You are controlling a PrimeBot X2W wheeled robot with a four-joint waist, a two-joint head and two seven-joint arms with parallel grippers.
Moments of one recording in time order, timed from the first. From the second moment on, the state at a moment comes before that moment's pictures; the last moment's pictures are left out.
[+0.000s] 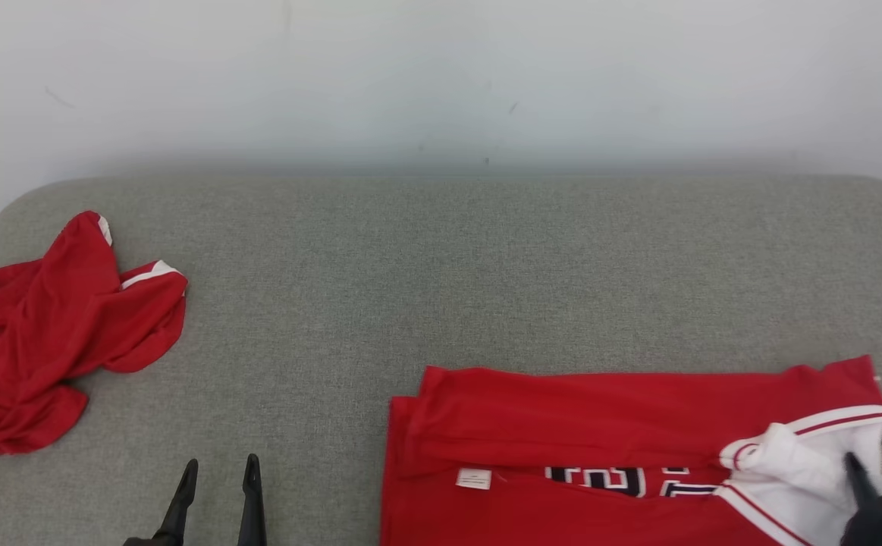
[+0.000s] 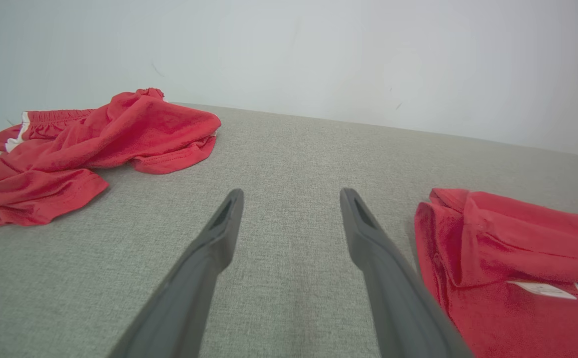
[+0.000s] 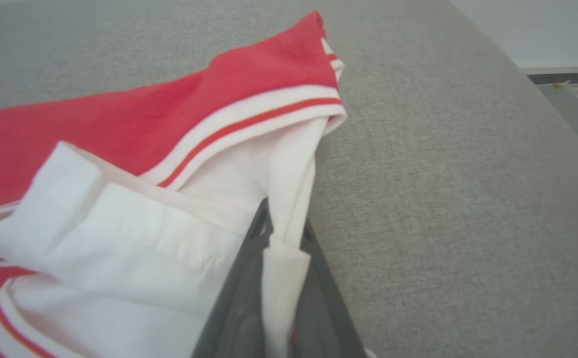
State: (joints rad) left arm 0.03 0.05 -0.03 0.22 -0.19 -0.07 -0.26; right arm -0.19 -0.45 0.10 0.75 0.51 0.13 -0.07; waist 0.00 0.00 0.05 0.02
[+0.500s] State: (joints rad) left arm 0.06 0.05 -0.04 0.23 -0.21 -0.07 -0.26; right arm -0.15 -0.43 0.14 0.44 0.65 0.13 -0.02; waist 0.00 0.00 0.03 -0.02
